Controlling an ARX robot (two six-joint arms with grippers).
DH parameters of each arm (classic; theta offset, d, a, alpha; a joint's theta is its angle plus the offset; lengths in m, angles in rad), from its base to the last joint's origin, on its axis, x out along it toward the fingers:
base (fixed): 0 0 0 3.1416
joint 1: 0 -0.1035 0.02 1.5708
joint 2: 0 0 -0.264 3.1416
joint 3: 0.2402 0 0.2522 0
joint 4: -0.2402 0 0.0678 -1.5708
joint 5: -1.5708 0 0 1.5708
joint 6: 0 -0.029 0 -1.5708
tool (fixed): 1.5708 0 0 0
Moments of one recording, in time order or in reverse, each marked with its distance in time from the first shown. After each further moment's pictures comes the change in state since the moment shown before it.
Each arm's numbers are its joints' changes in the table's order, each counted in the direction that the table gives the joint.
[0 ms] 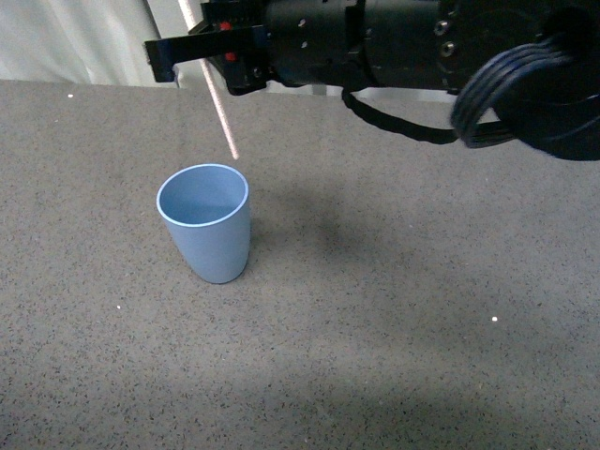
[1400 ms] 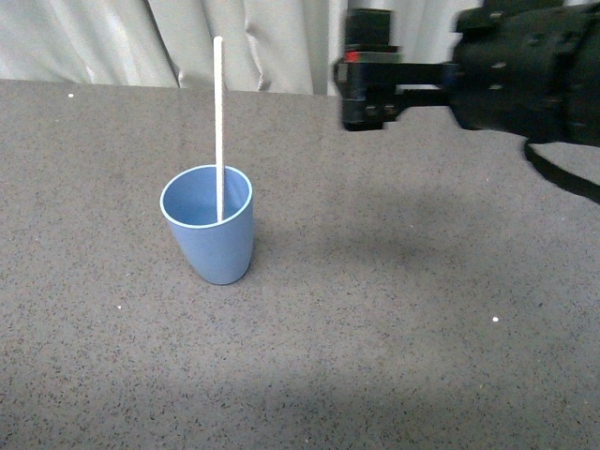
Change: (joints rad) left arm 0.000 0.000 0.000 0.000 0.000 0.000; right arm 0.158 -0.228 -0.323 -0.003 -0.295 -0.088
